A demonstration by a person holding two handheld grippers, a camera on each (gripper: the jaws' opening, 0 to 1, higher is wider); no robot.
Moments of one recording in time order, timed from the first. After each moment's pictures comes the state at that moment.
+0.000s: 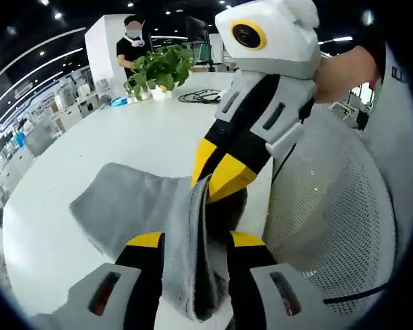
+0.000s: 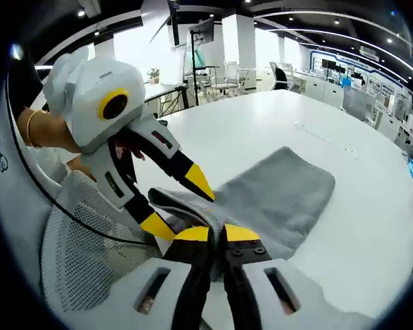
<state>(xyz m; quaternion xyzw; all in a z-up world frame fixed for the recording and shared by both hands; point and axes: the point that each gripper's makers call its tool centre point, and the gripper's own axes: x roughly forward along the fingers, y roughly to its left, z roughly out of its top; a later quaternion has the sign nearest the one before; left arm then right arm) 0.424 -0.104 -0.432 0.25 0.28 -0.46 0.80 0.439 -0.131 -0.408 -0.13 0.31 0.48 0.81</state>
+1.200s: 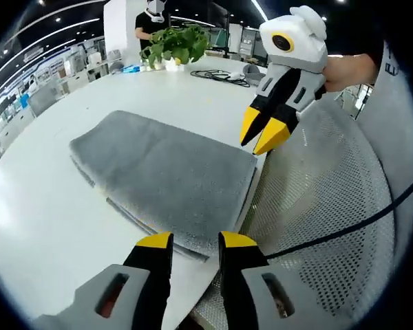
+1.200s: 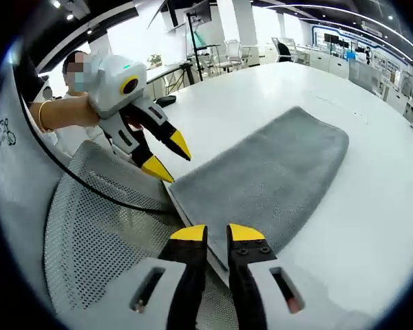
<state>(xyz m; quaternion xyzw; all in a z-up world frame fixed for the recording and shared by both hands) 0.394 -0.043 -0.476 0.18 0.38 -0.43 0.80 0.391 -0.157 -0.455 -0.12 0.39 0.48 0.78</state>
